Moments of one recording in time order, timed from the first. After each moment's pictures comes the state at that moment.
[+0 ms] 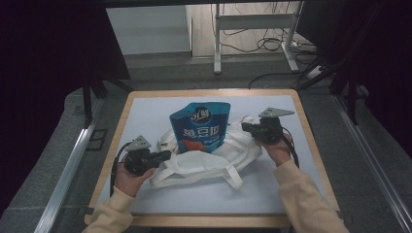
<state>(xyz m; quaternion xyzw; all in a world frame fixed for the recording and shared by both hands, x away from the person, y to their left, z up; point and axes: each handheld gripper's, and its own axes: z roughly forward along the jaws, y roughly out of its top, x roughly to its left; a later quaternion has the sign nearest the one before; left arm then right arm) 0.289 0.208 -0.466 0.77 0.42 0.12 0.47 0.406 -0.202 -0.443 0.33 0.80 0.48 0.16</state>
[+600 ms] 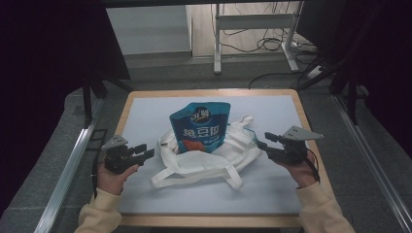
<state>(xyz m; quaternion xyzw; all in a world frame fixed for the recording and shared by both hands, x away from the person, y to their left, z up) 0.289 0.259 -0.476 0.73 0.48 0.14 0.47 0.342 -0.254 -0.443 0.32 0.78 0.50 0.20</state>
